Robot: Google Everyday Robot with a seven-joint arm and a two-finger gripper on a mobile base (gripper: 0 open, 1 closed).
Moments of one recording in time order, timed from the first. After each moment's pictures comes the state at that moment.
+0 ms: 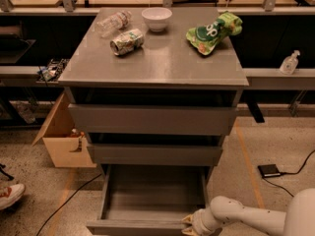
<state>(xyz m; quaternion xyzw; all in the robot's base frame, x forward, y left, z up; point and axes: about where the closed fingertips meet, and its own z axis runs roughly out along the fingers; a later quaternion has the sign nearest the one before) 0.406 -0.134 0.190 -0.65 0.71 0.22 0.17</state>
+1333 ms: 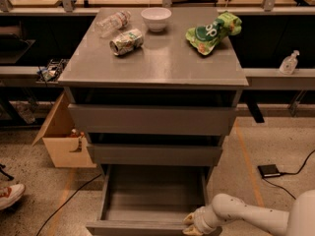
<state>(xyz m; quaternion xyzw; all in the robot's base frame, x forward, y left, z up) 0.421 -0.138 0.199 -0.65 0.70 0.22 0.18</state>
